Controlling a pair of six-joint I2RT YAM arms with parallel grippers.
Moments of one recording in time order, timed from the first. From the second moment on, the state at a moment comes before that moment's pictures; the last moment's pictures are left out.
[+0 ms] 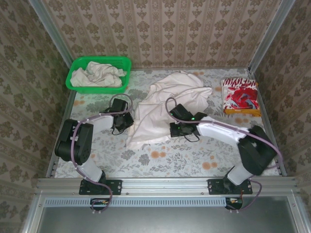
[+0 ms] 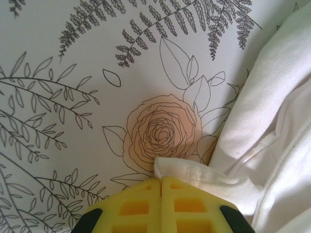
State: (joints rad) left arm -0.35 1.66 0.84 -0.26 0.12 -0.78; right arm 0.68 1.51 0.97 -0.54 0.03 0.56
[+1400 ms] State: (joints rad) left arm -0.32 1.22 0.56 -0.37 -0.07 -0.70; right arm -0.14 1.37 0.97 -0.71 0.21 0.45
